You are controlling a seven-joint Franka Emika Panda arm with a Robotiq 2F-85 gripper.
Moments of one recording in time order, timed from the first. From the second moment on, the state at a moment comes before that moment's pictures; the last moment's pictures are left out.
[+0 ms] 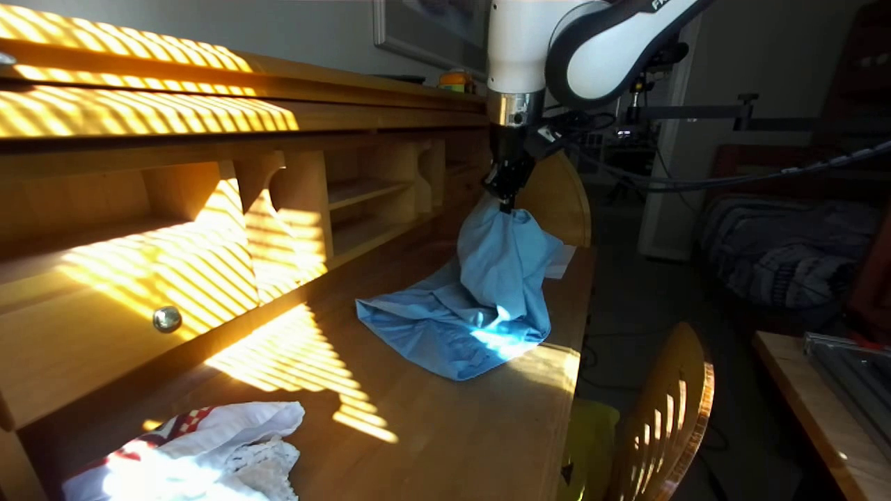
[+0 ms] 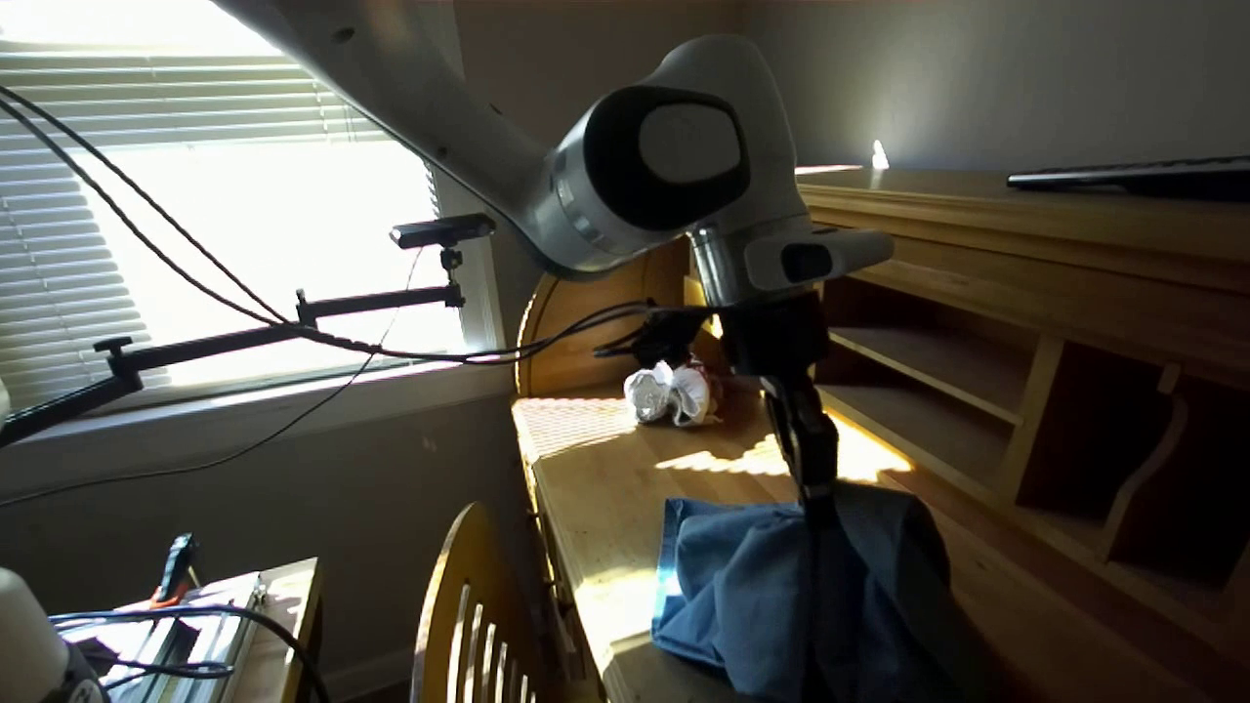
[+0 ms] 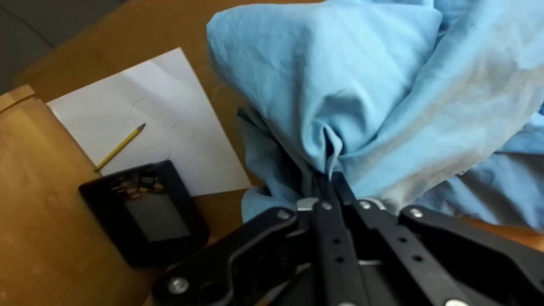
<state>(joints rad) 0.05 0.20 -0.17 -2.02 -0.48 2.34 0.61</state>
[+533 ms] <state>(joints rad) 0.11 0.33 -0.47 -2.04 -1.10 2.76 1.02</state>
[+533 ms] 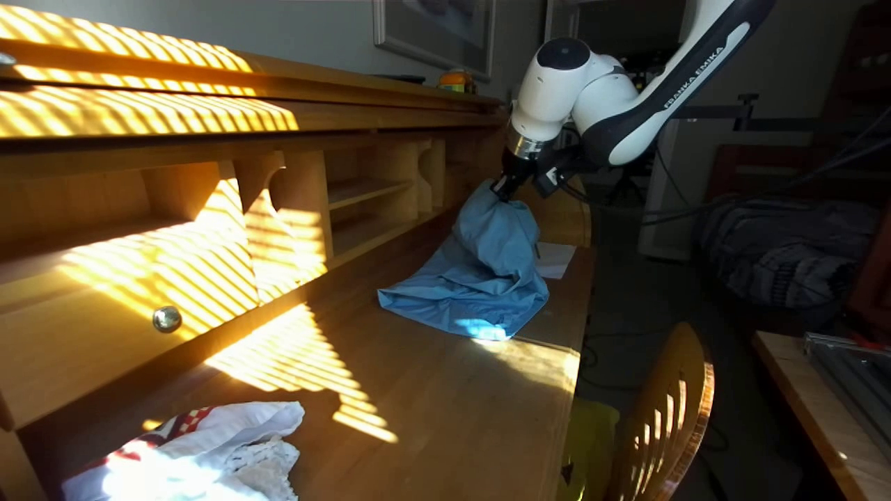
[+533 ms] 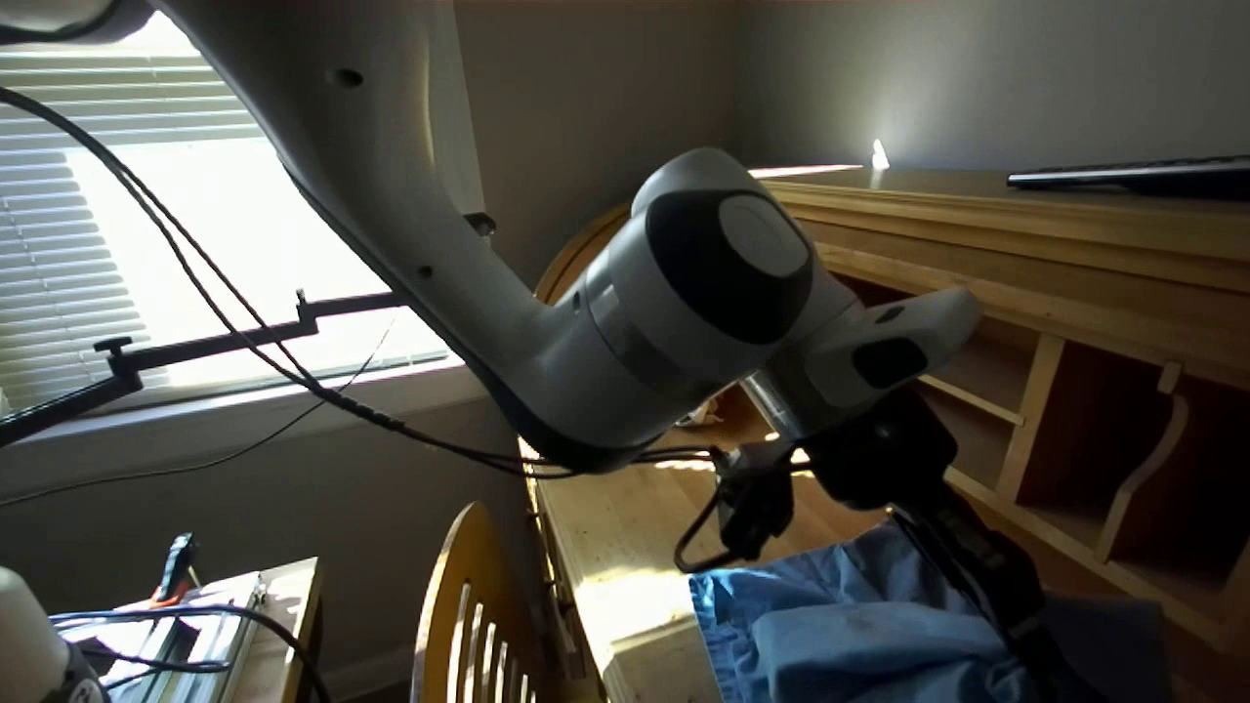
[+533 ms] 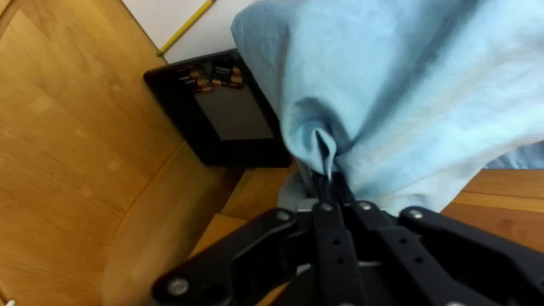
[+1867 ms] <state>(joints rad) 0.11 0.46 -0.18 -1.96 -0.70 2.74 1.32</state>
